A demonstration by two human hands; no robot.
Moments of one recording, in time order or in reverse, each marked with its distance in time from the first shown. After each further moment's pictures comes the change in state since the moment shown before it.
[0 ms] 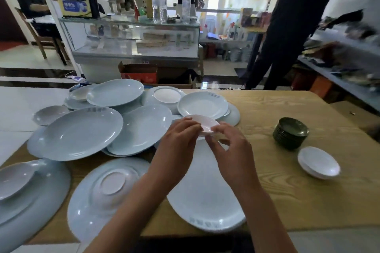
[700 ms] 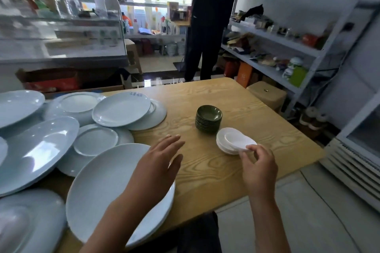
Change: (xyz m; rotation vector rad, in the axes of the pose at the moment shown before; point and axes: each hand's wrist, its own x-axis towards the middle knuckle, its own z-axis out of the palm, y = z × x) left_hand 0.001 0.082 0.108 -0.168 -0.313 0.120; right_hand -0.053 0.150 -0.178 -0.301 0.541 0.497
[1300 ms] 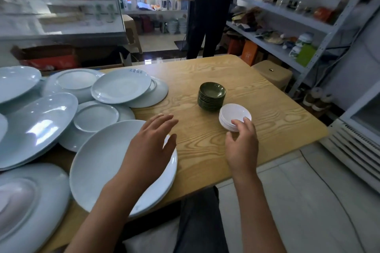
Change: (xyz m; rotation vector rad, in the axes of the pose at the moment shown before) left_hand -0.013 -0.001 -0.008 0.088 -0.009 -0.086; right_hand -0.022 -0.017 0.029 -0.139 -0.133 -0.082
